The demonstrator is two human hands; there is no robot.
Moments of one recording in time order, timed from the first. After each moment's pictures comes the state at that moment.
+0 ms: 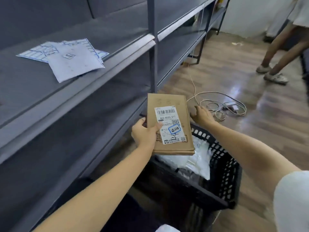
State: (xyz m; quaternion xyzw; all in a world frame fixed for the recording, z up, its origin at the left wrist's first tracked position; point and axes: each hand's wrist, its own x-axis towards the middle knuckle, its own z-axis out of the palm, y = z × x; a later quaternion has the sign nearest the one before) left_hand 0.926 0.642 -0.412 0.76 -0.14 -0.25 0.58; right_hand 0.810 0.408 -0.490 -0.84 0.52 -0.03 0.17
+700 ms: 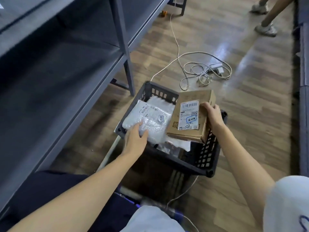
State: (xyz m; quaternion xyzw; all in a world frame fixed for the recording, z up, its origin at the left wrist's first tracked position) left_hand 0.890 0.633 -0.553 0.82 -0.34 -0.34 0.32; right_hand 0.682 0.431 -0.555 -0.44 0.64 -0.27 0.57
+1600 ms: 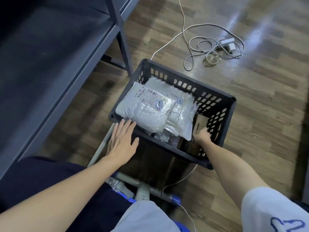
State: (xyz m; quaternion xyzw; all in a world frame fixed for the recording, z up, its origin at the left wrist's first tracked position) left_hand 0.897 0.666 -0.602 0.81 -0.54 -0.21 0.09; right_hand 0.644 0.478 -0.723 -0.49 0.76 0.11 0.40
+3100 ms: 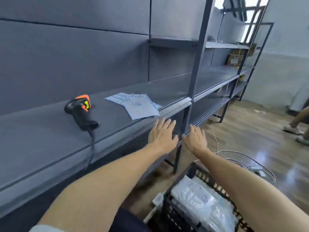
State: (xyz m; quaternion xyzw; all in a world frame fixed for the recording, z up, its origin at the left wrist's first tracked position) left_hand 1.010 0.685 -0.300 0.83 -0.53 0.09 0.15; right_hand 0.929 0.541 -0.345 -0.89 0.41 -0.16 0.08
